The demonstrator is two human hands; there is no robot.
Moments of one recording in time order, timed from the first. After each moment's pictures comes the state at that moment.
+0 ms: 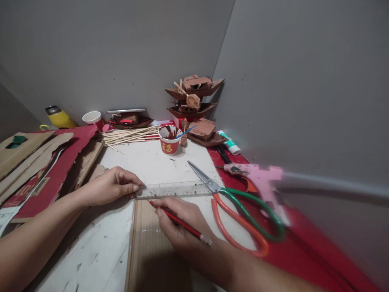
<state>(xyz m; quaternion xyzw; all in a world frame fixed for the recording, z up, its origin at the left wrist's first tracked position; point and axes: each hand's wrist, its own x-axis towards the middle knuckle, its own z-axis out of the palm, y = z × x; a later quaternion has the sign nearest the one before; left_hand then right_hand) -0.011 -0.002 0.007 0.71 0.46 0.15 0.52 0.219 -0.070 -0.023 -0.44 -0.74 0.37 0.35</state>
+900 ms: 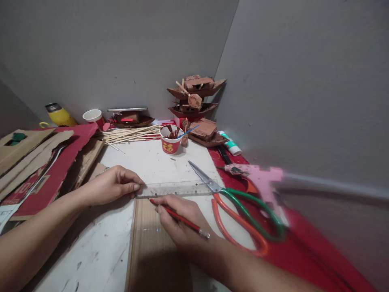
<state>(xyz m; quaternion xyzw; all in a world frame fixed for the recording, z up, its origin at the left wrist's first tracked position) -0.010 -0.003 0.007 0.73 0.46 0.14 0.49 0.221 -0.069 -0.023 -0.46 -0.74 0.40 0.30</state>
